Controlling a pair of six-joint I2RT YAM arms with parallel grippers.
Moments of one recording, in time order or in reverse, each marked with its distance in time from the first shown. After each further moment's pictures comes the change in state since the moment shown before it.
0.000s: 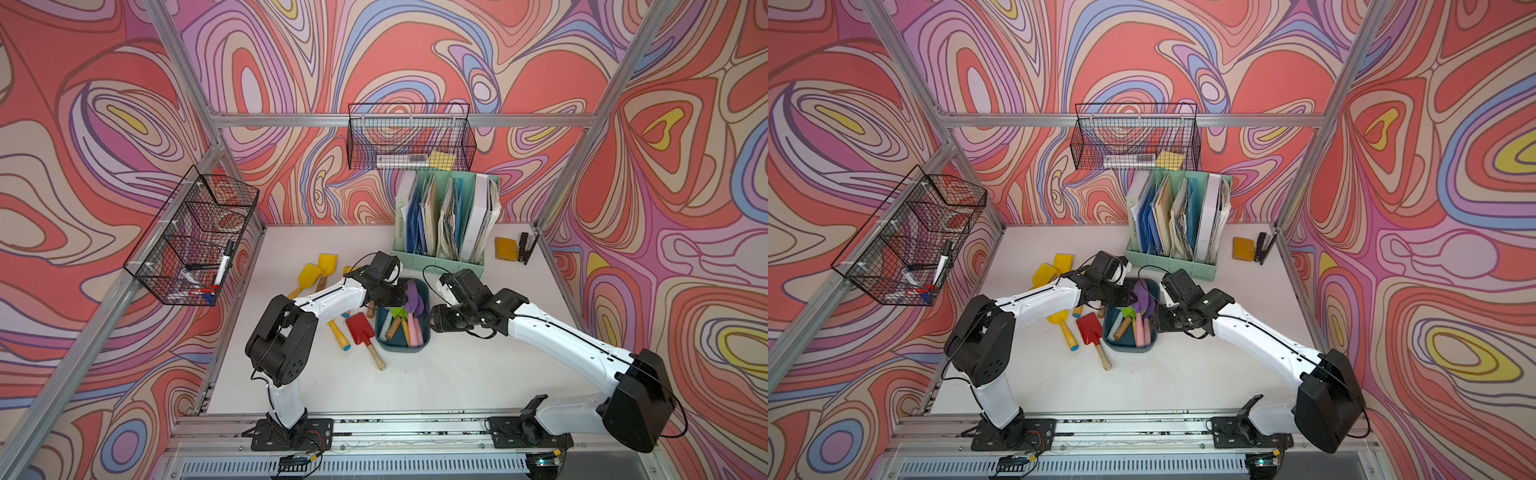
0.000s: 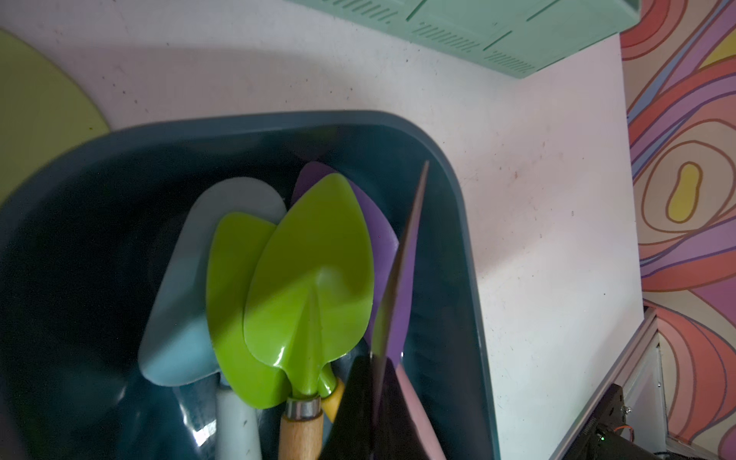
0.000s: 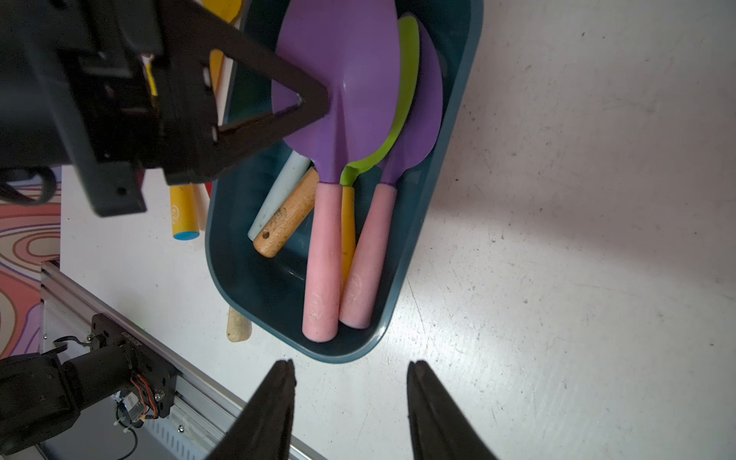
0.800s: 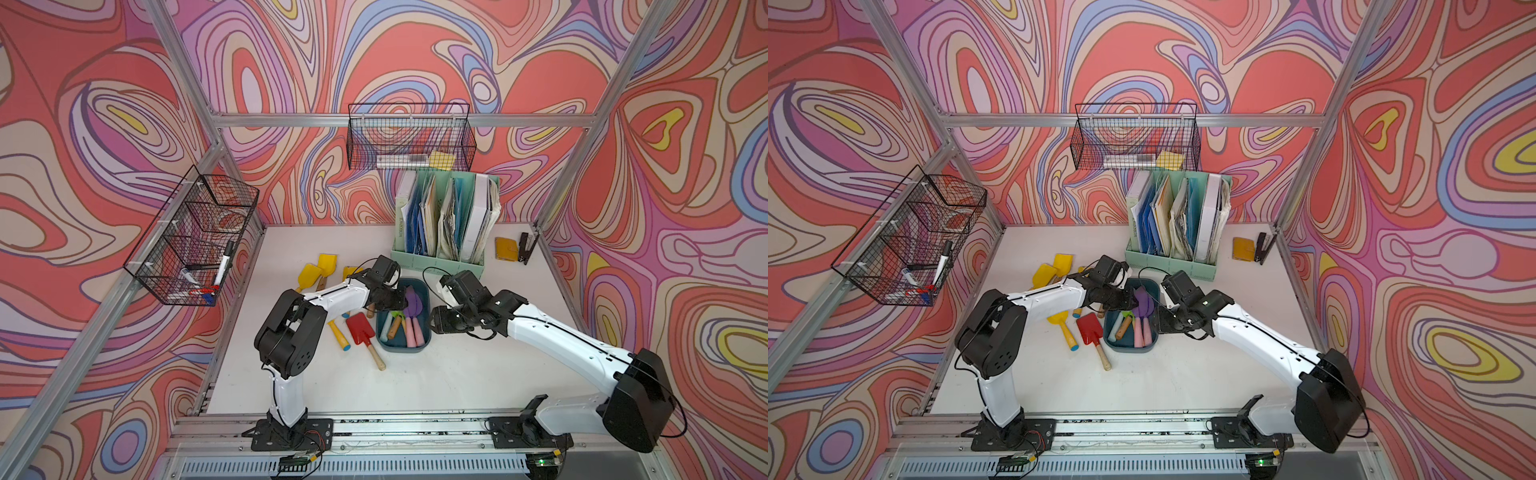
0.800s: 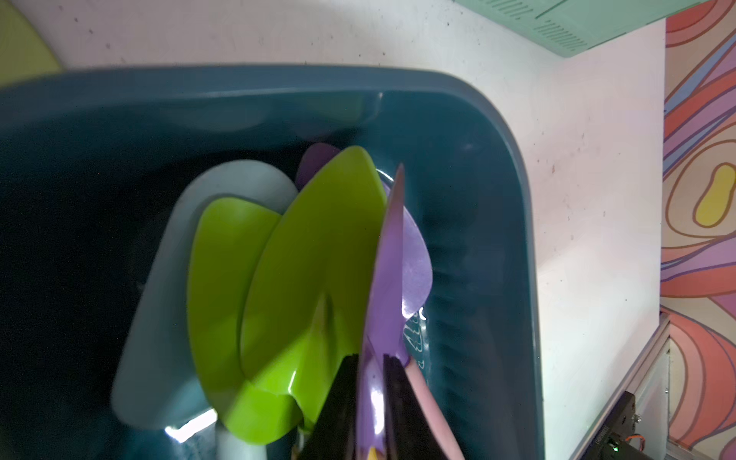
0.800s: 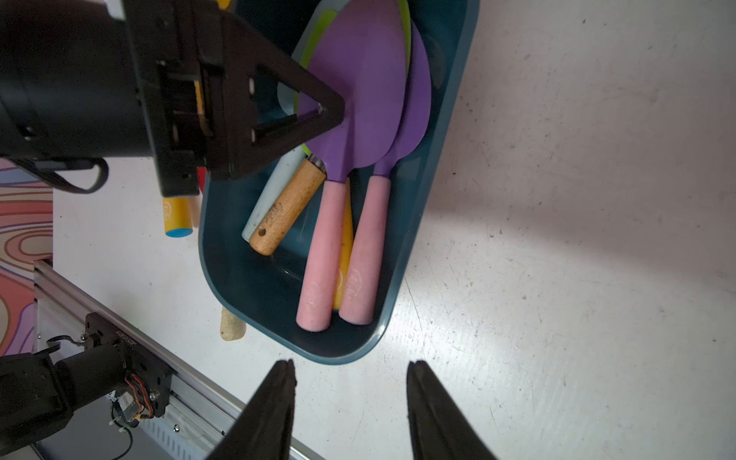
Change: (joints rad) left arm 0.006 0.068 -0.002 0.025 0.017 -0.016; right arm 0.000 0.000 -0.016 0.005 0.000 0.000
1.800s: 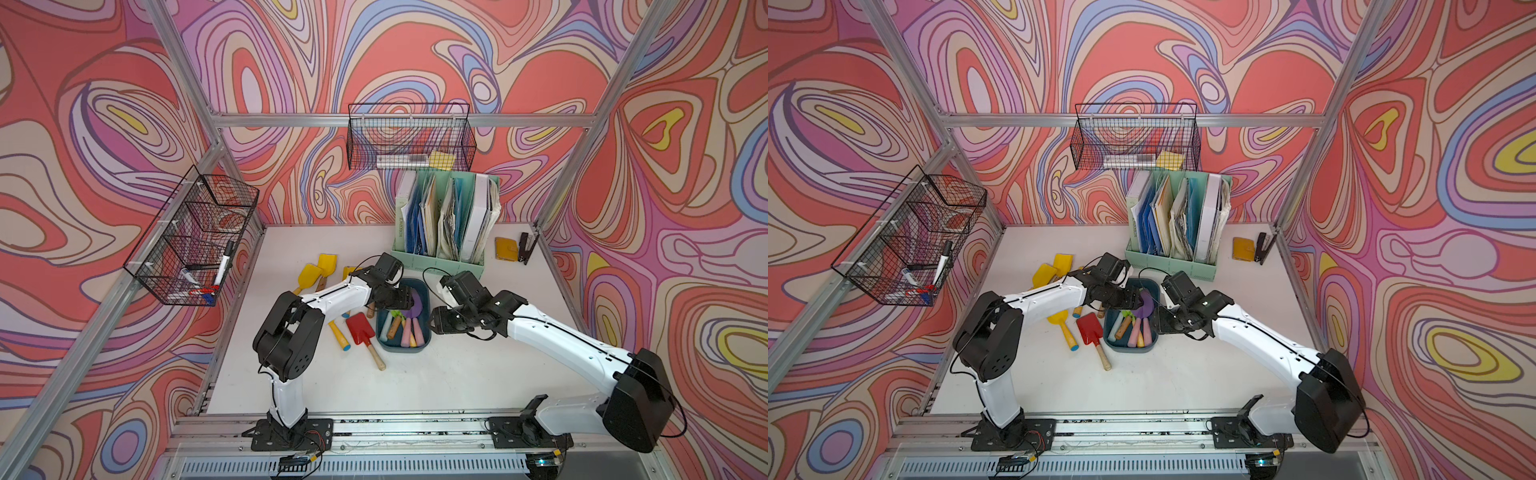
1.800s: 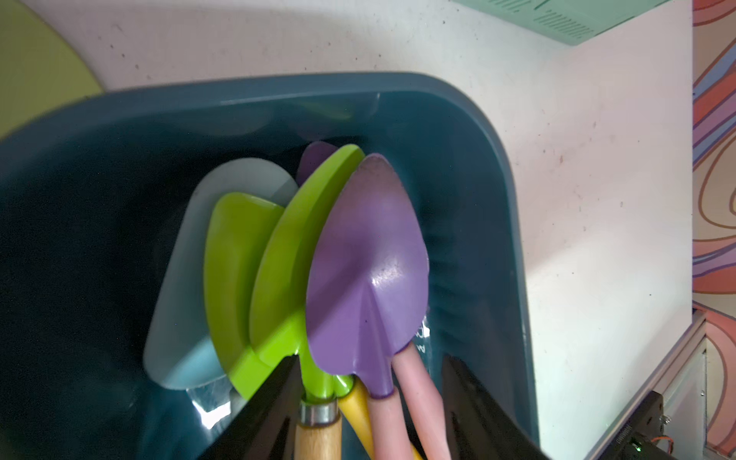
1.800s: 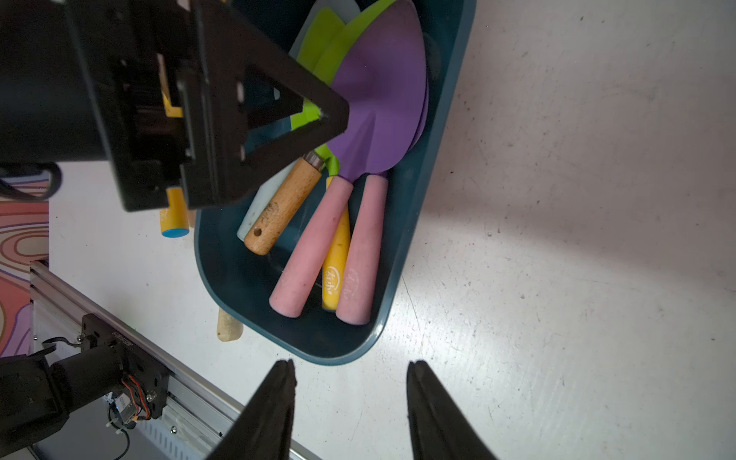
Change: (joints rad) left arm -0.027 -0.043 0.049 -0.103 -0.068 0.034; right arm 0.000 0.000 -0.005 0.003 0.006 0.000
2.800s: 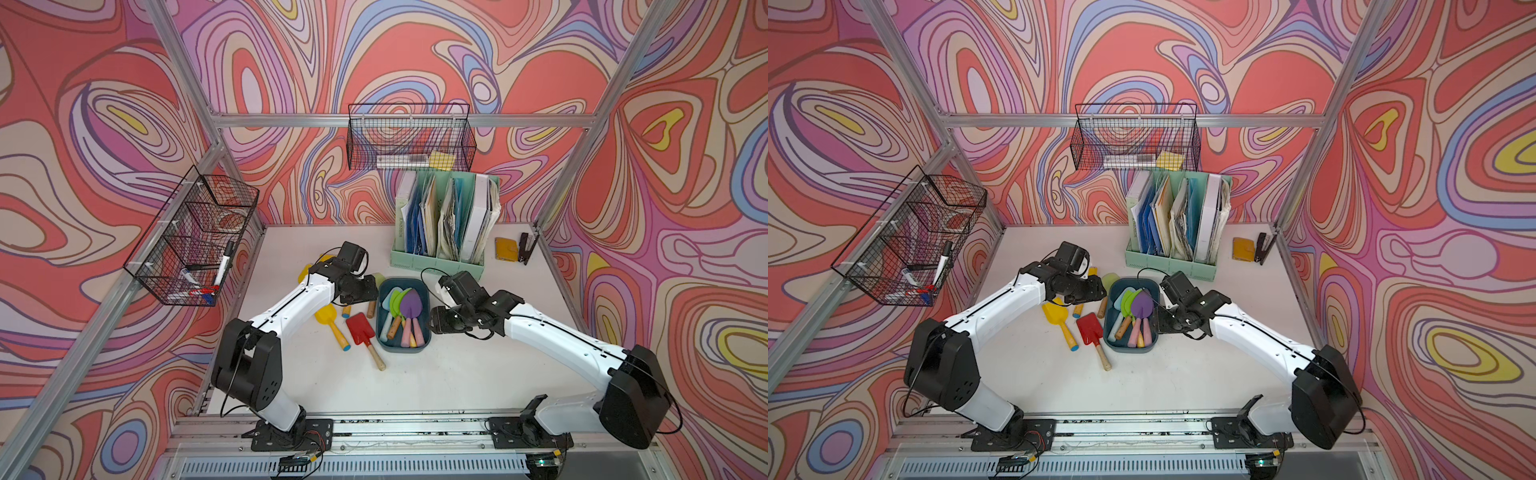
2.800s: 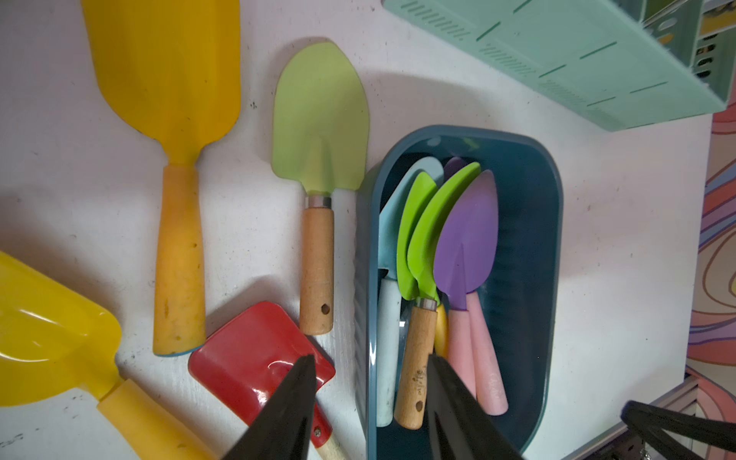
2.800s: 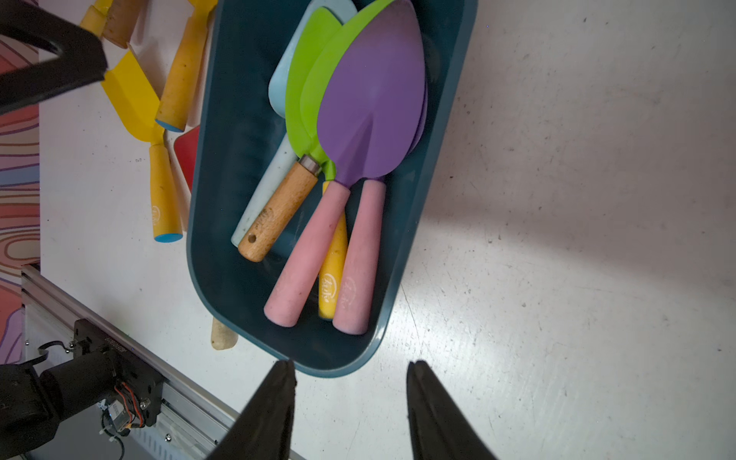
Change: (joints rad) left arm 0.190 -0.232 -0.062 -0.246 -0.062 -0.020; right arm 0.000 0.024 0.000 0.018 0.001 -0.002
